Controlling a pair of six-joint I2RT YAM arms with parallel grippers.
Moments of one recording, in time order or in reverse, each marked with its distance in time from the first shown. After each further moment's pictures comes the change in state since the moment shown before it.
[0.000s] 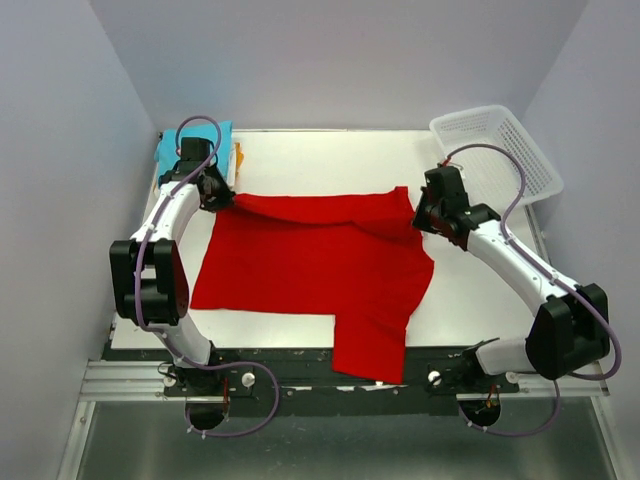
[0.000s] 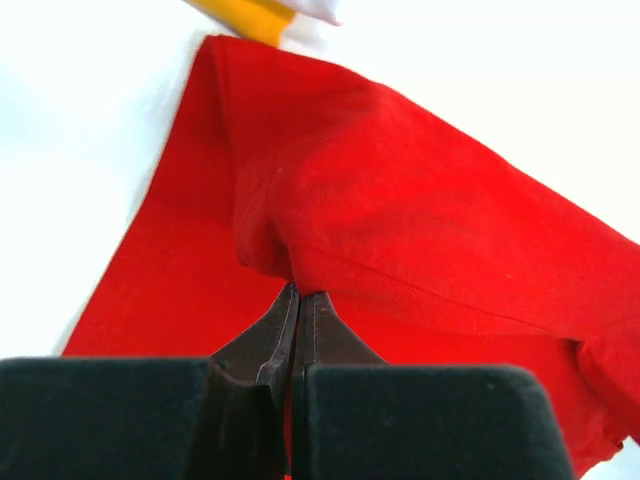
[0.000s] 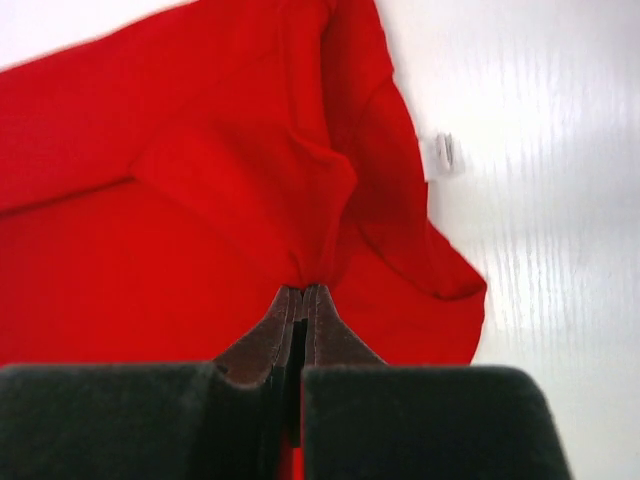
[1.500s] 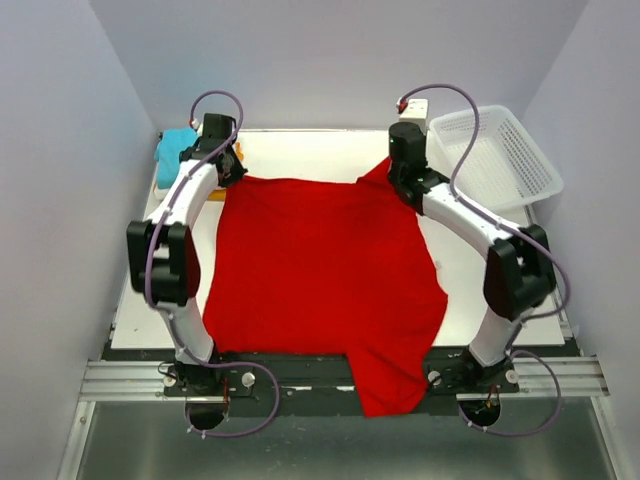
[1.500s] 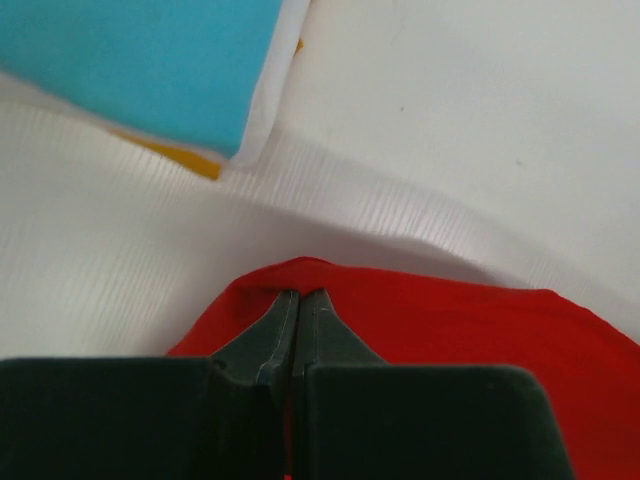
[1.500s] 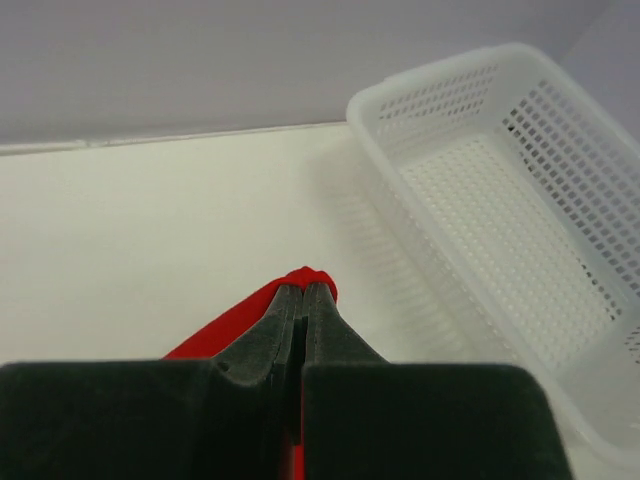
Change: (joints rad) left arm -0.116 0.137 0.256 -0.017 -0.238 0.001; right arm 0.106 0.410 0.375 0.601 0.573 -0.562
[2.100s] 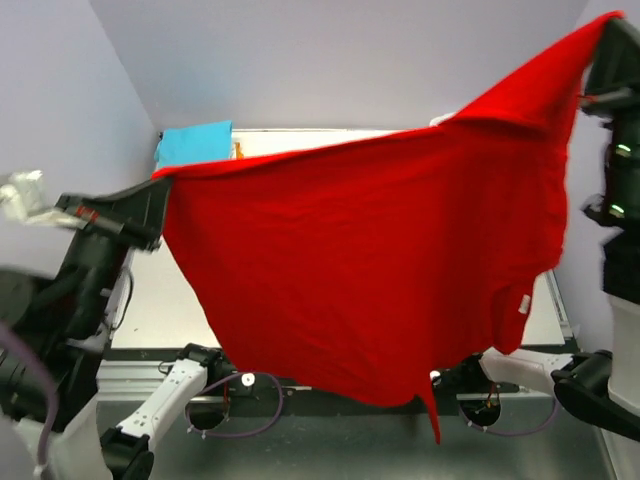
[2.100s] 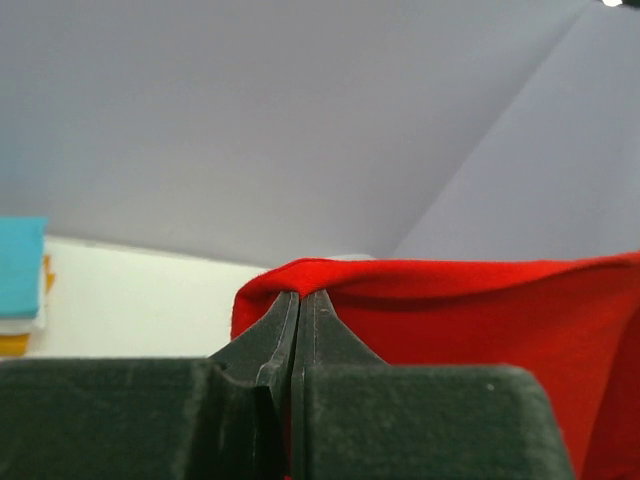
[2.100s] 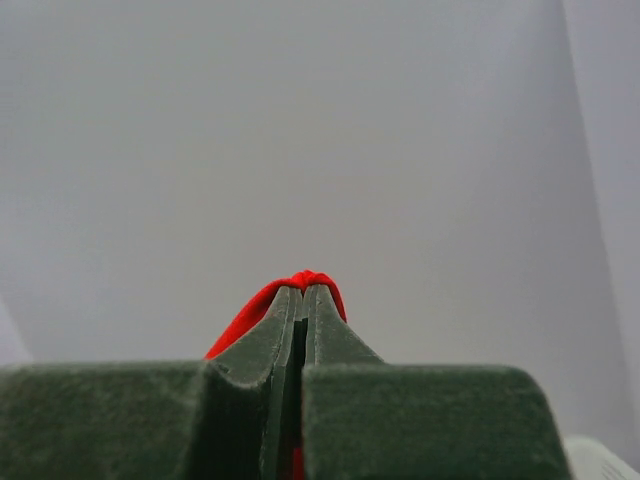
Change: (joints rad) left arm -0.164 -1.117 0.172 -0.161 0.191 -0.015; right arm 0.084 -0.625 0.713 -0.322 -0.334 -0.005
